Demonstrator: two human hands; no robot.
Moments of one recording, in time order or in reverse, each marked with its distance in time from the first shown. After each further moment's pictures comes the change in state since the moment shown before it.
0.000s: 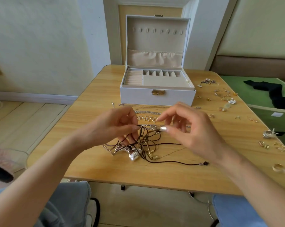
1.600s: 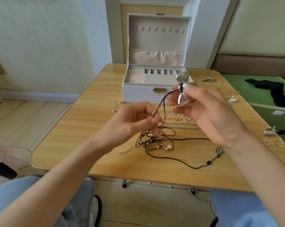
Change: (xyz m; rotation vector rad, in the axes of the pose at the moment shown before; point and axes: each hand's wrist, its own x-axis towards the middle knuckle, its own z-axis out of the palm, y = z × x) left_hand 0.002 0.017 0.033 -0.276 0.090 0.183; right_hand 0.017 -0.012 -0.021 0.866 0.086 0.260
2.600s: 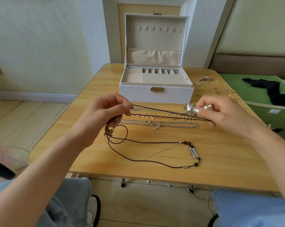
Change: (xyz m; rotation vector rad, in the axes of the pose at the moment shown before) left_hand -0.006 -0.004 -0.035 -0.036 0.254 -0.072; right_hand -0.011 -0.006 -0.061 -1.046 0.033 0.114
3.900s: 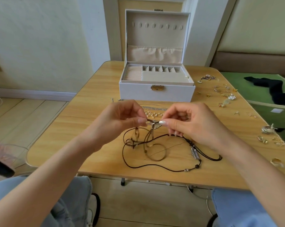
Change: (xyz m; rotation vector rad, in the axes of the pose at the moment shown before) left_hand -0.004 0.000 0.023 0.127 -0.156 0.005; right_hand -0.006 -0.044 0.049 0.355 -0.088 -0.136
